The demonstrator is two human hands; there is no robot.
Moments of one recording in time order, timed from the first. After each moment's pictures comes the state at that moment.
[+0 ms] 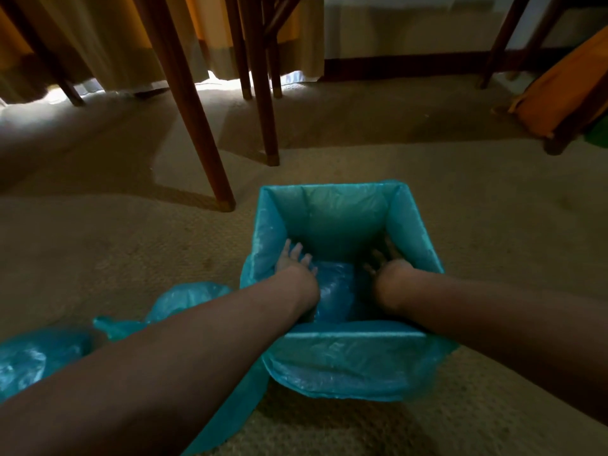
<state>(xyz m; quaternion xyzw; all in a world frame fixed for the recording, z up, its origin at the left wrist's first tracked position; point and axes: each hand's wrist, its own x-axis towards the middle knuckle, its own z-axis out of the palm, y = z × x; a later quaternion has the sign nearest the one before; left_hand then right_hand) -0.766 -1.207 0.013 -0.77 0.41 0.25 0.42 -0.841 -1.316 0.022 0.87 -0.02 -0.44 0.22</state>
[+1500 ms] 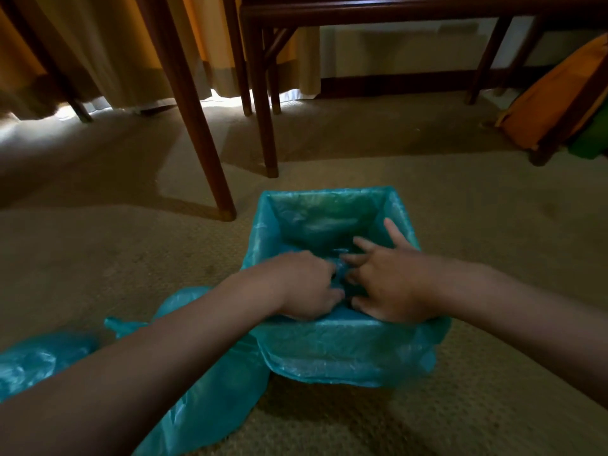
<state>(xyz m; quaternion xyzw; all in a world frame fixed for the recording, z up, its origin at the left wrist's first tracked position) -0.811 -1.171 0.101 -0.86 0.46 0.22 0.08 -0.888 -1.311 0.102 0.96 0.07 -0.26 0.10</state>
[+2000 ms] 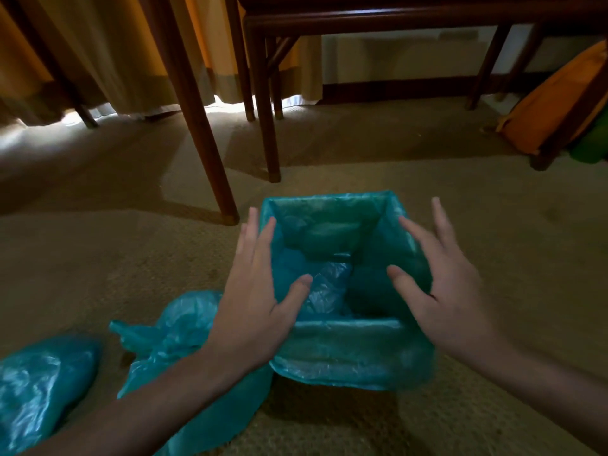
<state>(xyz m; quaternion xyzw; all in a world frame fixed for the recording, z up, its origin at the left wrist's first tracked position) -0.834 -1.102 0.069 -0.87 0.30 0.04 -0.39 -0.952 -1.317 0.084 0.92 -0.18 0.16 -0.31</state>
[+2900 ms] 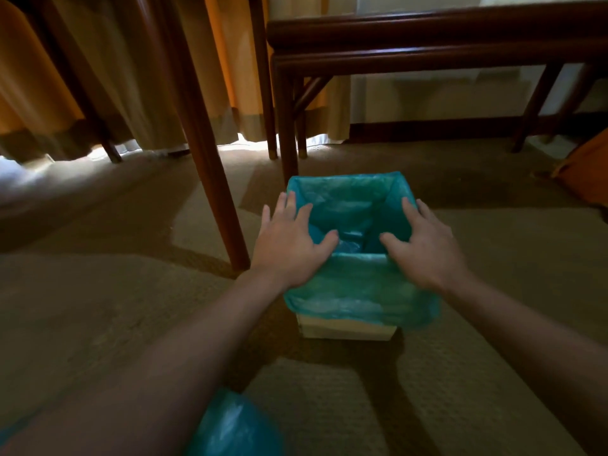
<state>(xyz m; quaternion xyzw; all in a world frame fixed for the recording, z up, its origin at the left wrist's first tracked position) -0.608 -1.216 0.055 -0.93 0.31 -0.08 -0.19 -0.722 -1.404 0.060 0.93 -0.23 0.14 -0.26</state>
